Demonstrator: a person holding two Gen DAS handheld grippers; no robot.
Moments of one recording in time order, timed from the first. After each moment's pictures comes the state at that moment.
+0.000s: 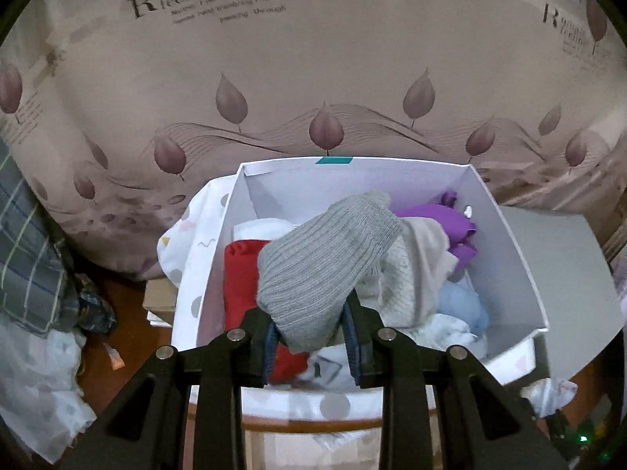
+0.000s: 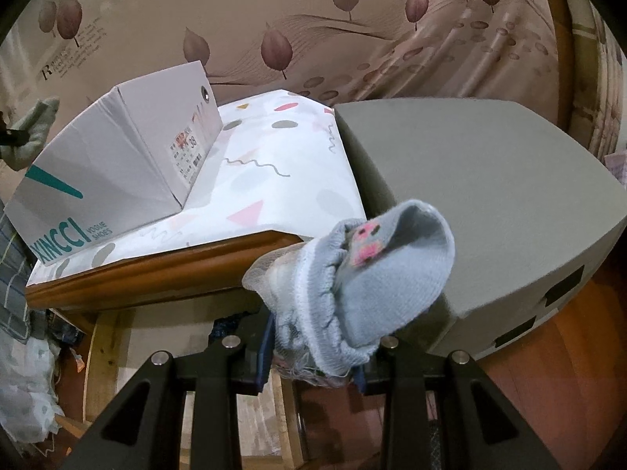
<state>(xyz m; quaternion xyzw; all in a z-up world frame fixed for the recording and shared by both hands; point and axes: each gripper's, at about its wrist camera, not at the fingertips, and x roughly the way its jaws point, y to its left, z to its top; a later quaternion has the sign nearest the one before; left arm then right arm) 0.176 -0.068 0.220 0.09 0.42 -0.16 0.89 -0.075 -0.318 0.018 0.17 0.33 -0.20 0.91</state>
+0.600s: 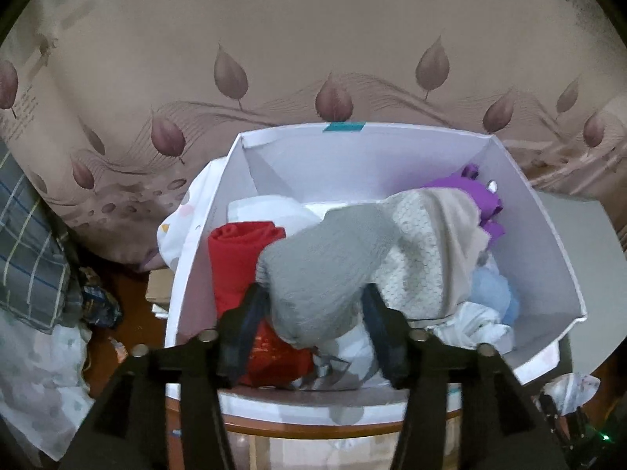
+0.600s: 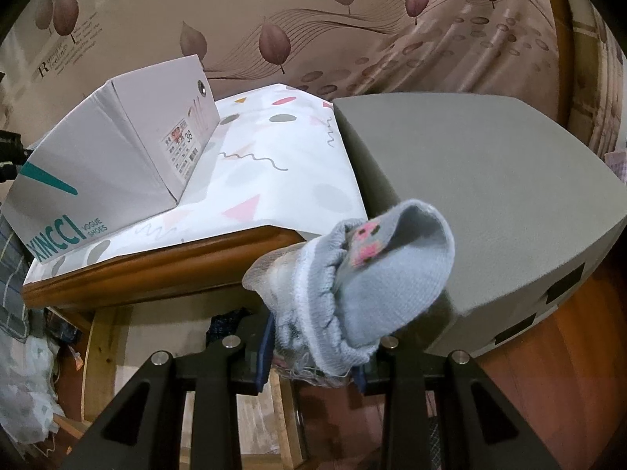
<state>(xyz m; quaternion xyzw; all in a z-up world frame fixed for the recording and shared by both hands) 0.180 -0.069 0.195 0.11 0.43 -0.15 0.88 -0.071 -0.319 0.017 0.17 0.34 -0.20 0.90</state>
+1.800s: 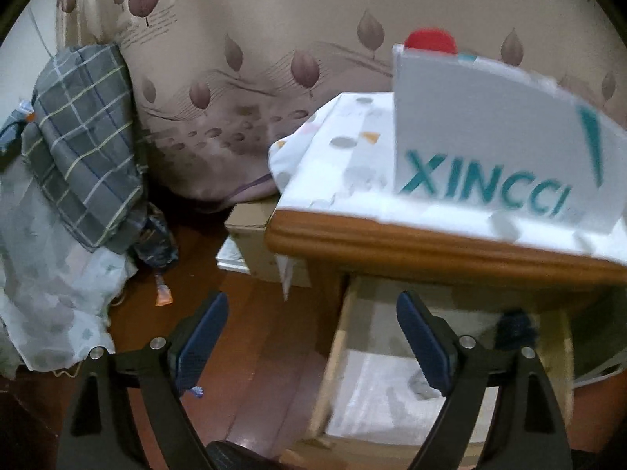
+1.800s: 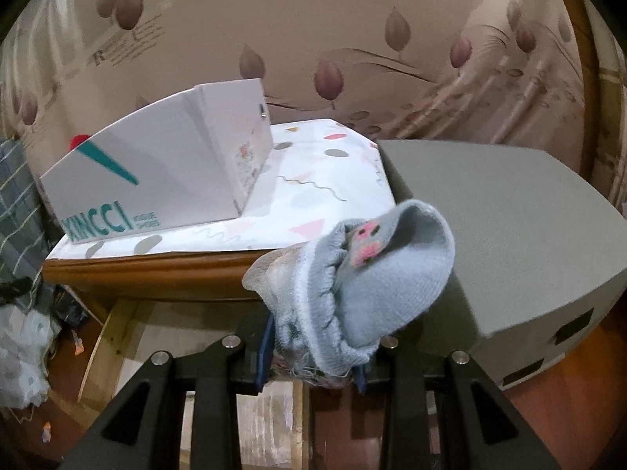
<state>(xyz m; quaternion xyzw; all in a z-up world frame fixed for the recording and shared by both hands) 0.056 0.067 0.074 0.07 0.37 0.00 0.93 -0.085 -0.284 0.028 0.11 0.27 -0.15 0.94</state>
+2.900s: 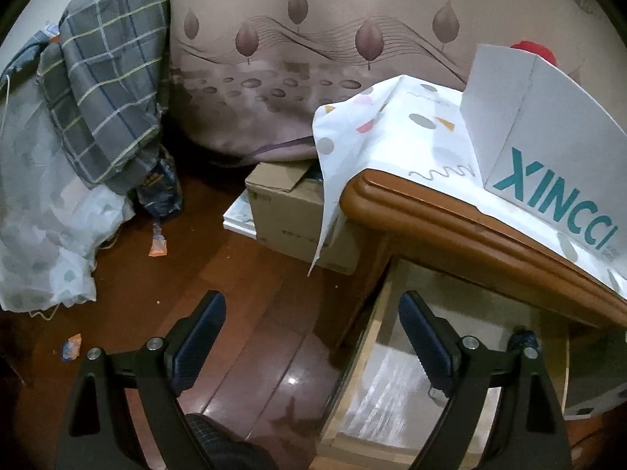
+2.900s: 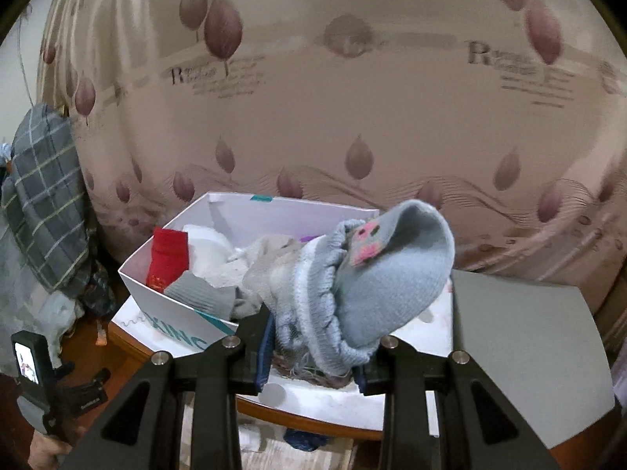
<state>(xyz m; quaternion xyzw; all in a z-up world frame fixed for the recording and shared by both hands) 0.072 0.132 0.054 -0.03 0.41 0.02 0.91 0.014 -0.206 0.213 0.00 0.28 -0.07 0.96</state>
